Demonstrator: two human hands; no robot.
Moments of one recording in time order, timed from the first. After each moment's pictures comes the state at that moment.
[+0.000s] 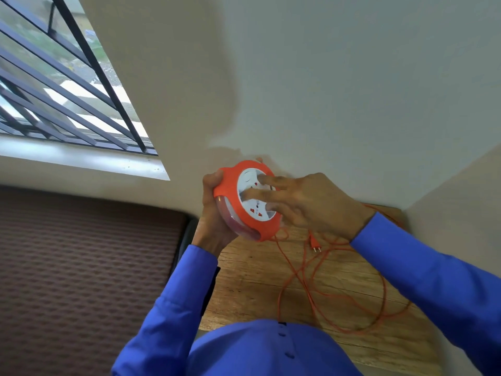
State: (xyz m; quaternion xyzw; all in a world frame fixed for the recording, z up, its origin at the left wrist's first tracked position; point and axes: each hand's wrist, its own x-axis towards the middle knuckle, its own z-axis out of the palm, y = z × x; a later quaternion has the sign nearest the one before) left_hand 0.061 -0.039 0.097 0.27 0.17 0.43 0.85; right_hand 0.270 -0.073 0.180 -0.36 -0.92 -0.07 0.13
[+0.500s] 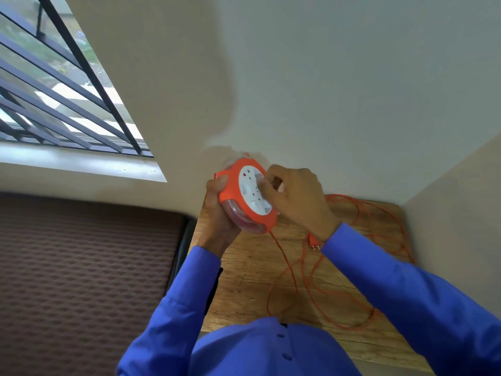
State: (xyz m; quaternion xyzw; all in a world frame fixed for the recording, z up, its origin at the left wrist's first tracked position) left_hand 0.069 -0.027 0.075 0.31 0.17 0.45 0.82; right_hand 0.241 -0.060 0.153 -0.63 -0.72 0.11 0.27
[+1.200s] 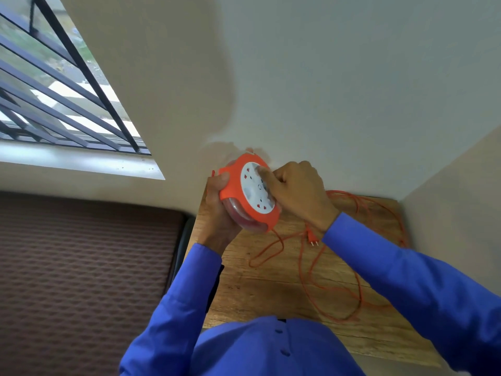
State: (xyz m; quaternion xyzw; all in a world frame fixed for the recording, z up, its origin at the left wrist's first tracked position) left_hand 0.074 -0.030 0.074 0.30 0.14 0.44 0.84; right_hand 0.244 -0.059 0.163 -0.68 -0.68 0.17 0.24
